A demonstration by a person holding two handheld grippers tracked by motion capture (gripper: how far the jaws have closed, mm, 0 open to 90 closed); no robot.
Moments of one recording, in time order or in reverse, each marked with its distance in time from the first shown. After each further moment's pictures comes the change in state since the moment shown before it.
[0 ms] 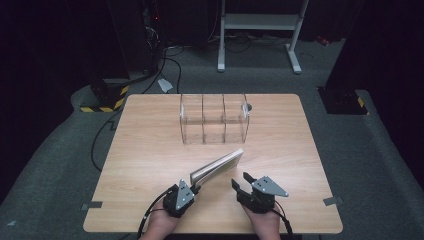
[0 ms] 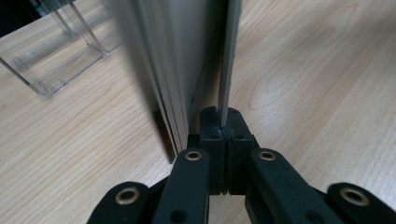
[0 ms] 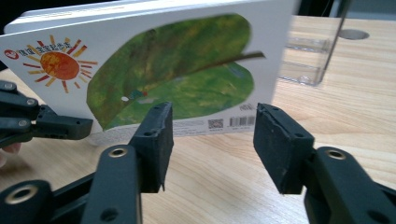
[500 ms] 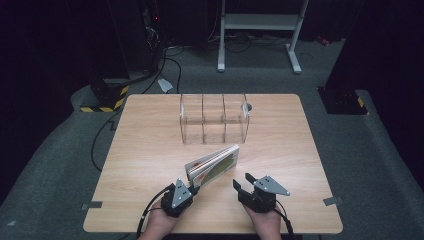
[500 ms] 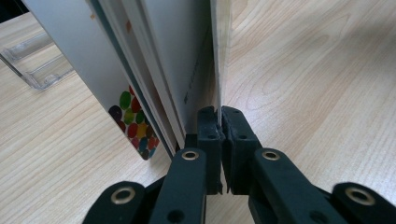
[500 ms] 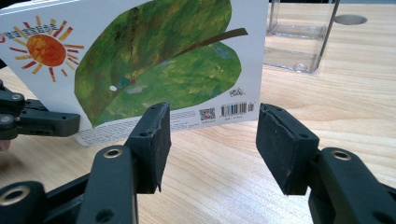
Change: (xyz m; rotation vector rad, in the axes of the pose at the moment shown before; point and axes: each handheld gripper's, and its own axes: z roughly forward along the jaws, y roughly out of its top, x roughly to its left) left arm 0.003 -0.003 -0.003 -0.007 -0.029 -0.011; right arm -0.004 -0.004 0.002 0.028 -0.008 0.028
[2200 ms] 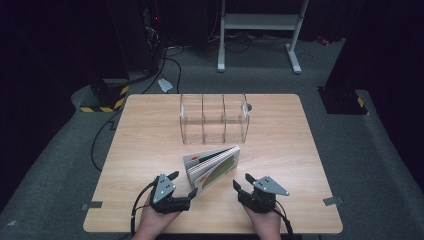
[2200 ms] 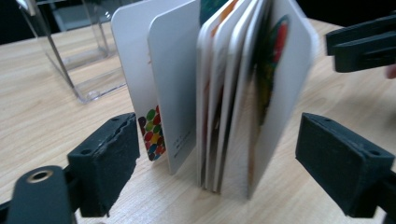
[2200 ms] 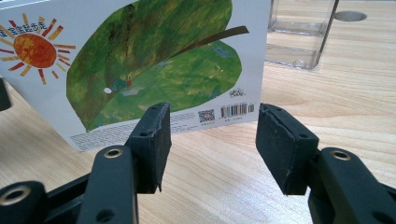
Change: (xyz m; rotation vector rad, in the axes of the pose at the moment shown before) left arm 0.024 0.010 -0.025 -0.125 0.029 -0.181; right arm 0.001 -0.001 0.000 0.010 -0.005 -0.007
